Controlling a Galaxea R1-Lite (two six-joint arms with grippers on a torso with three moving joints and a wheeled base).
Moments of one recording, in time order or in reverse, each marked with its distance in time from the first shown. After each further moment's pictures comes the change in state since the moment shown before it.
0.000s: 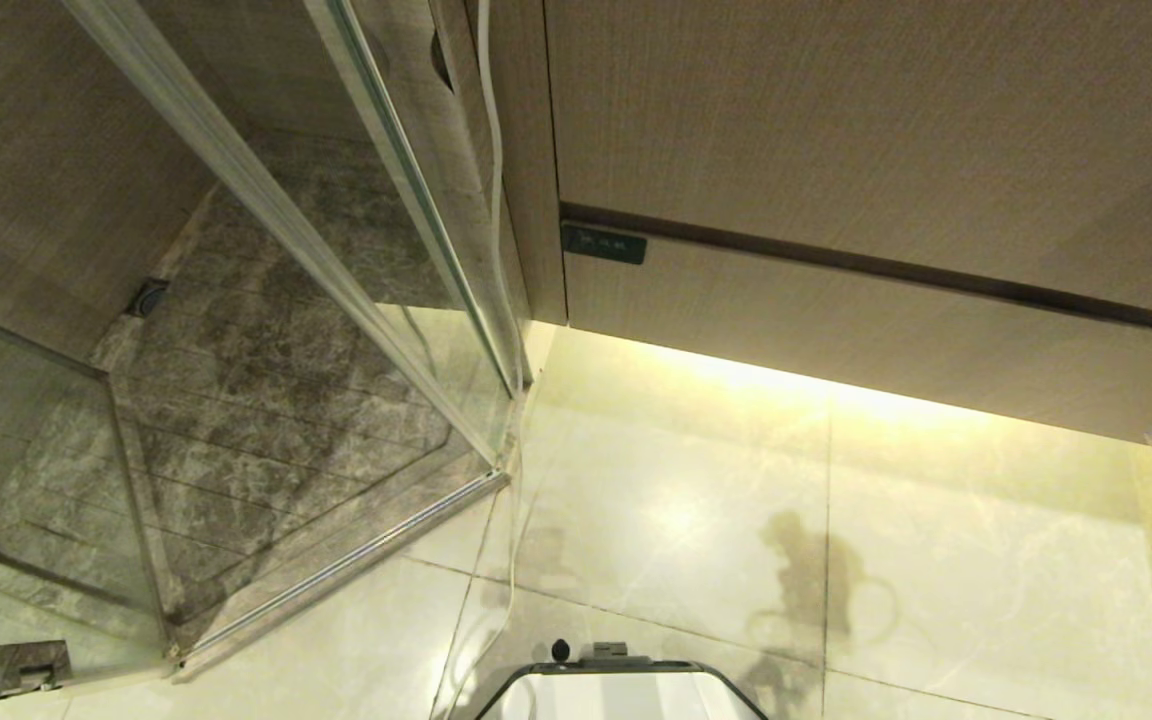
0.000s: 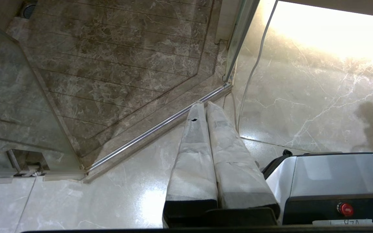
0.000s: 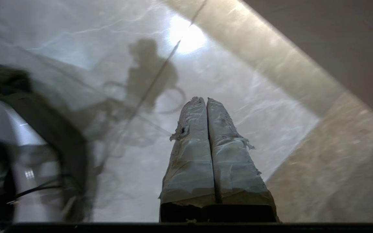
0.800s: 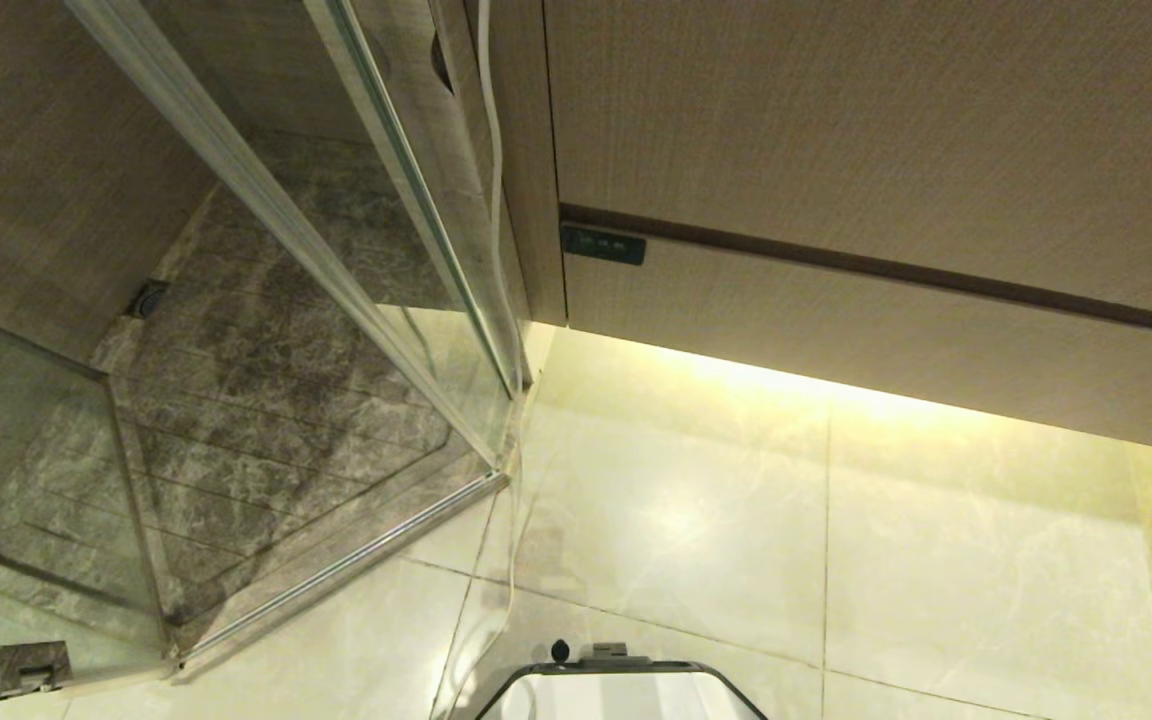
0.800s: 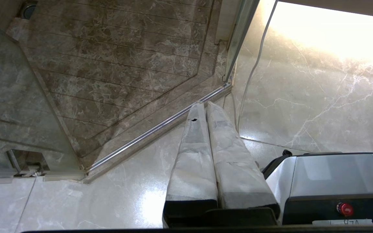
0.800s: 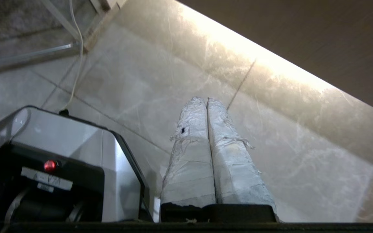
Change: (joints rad) left arm 0.000 0.000 0.000 0.000 0.000 0.000; right arm 0.443 -1.184 0.692 -0.055 -0.186 0.413
